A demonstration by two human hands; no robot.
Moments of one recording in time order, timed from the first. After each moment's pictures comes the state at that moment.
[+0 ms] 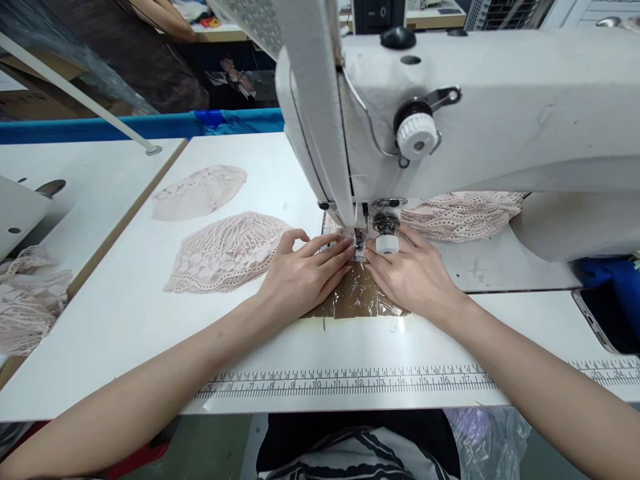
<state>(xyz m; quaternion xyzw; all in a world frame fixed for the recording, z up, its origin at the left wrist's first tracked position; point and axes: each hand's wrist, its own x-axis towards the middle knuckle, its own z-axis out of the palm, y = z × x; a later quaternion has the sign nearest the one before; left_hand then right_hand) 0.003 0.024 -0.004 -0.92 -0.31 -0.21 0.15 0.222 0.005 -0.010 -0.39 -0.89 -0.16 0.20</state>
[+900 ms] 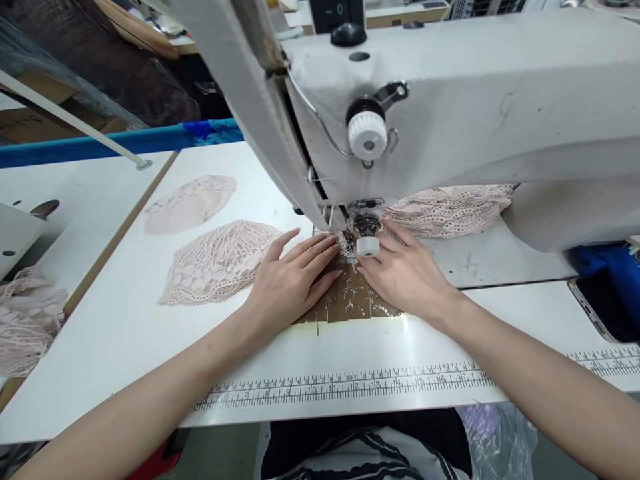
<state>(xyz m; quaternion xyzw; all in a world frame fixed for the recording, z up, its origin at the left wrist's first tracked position) -0.001 0.024 -0.005 -0.91 -0.34 -0.19 0.13 0.222 0.004 -0.005 -0.40 -0.89 -0.17 0.17</state>
